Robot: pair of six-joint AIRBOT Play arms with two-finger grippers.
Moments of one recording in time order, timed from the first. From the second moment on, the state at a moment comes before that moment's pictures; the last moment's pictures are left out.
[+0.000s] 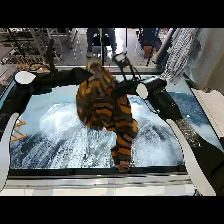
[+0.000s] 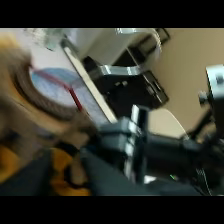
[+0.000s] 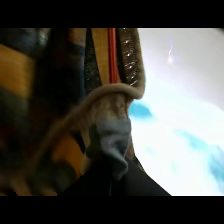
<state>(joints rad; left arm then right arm) -0.14 -1.55 1.74 0.38 -0.96 -1.10 0.45 -1.58 1.83 -1.59 0.85 1.52</state>
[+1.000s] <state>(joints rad) 0.03 -1.32 1.74 0.37 -1.41 -1.08 -0.37 -1.20 2.02 -2.30 1.47 1.97</state>
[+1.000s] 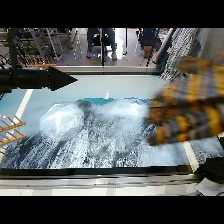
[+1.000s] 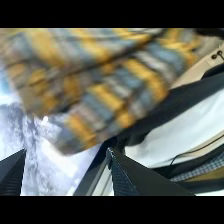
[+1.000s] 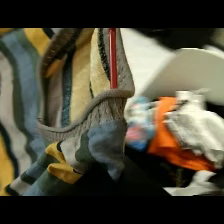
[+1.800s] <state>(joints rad) 0.08 -1.32 1.74 0.44 -1.63 -1.13 -1.31 -1.30 2.08 -2.05 0.85 2.05</state>
